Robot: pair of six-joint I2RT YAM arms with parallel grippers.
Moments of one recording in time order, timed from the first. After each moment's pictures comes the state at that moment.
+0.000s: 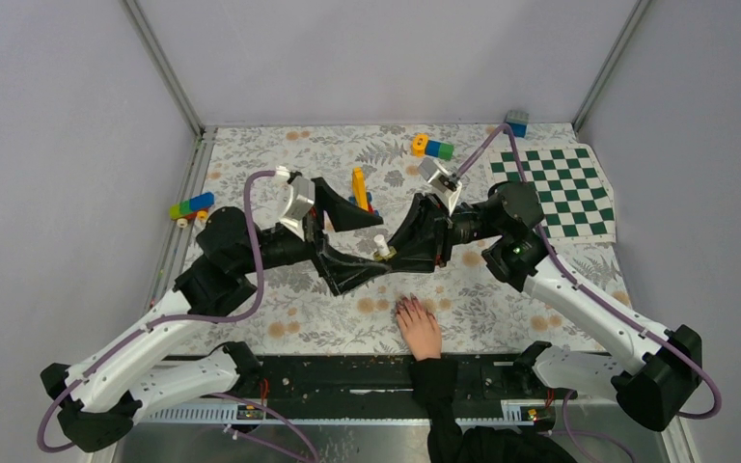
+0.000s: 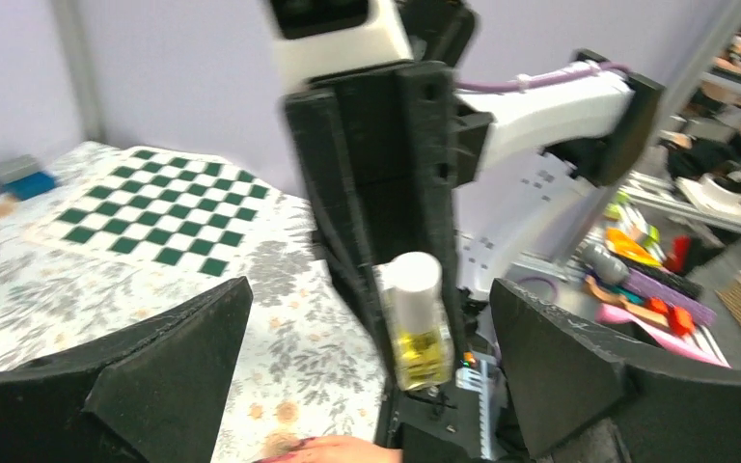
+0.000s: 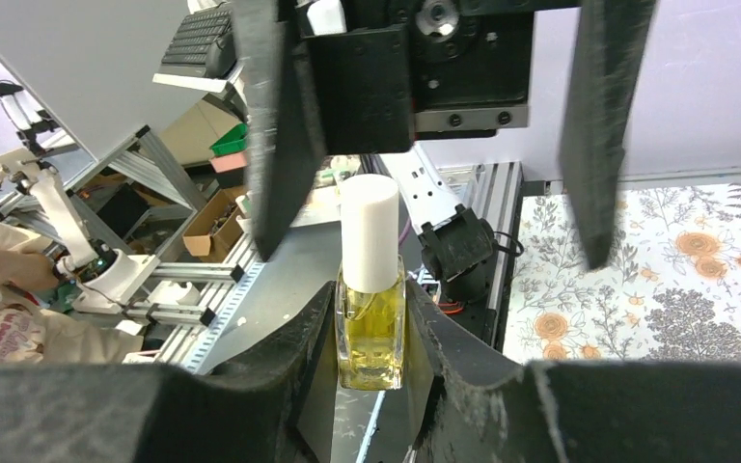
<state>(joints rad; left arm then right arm) -0.86 0.86 1.02 0.06 0.55 -0.32 0.70 1.12 0.96 0.53 -1.14 0.69</state>
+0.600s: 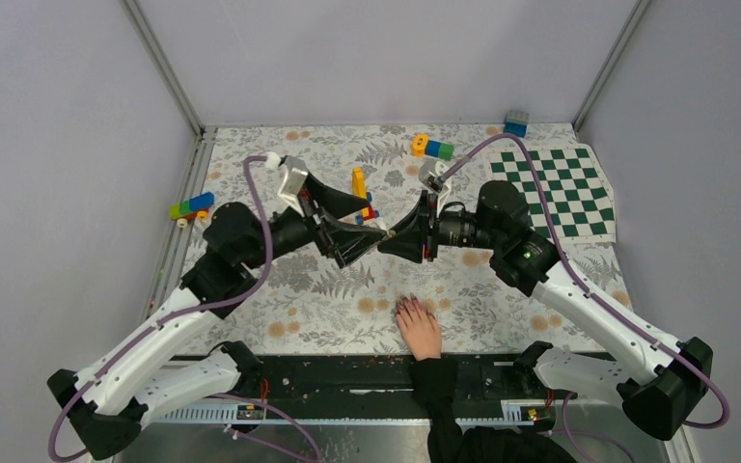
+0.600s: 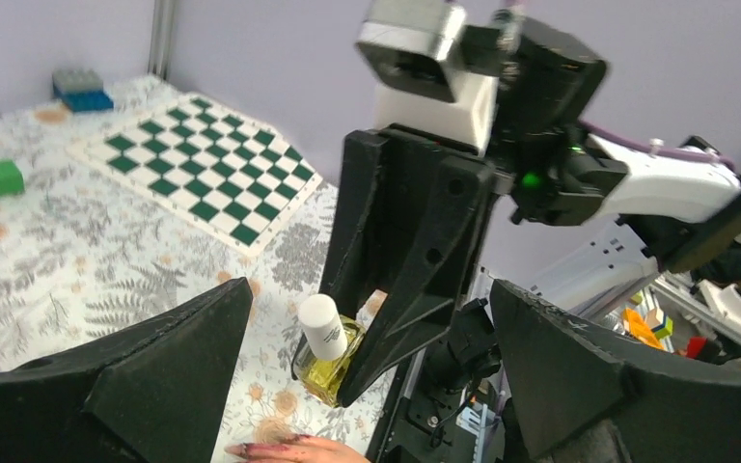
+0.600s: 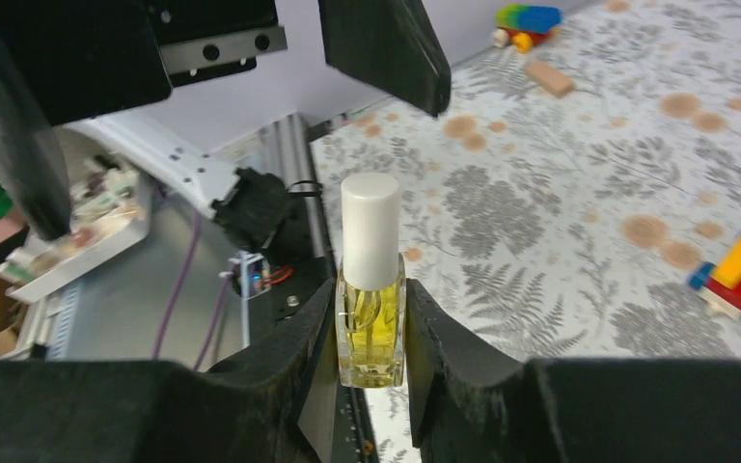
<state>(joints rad) -0.75 0.87 0.96 0.10 0.41 -0.48 0.70 1.07 0.97 0.00 -0.71 0.30</state>
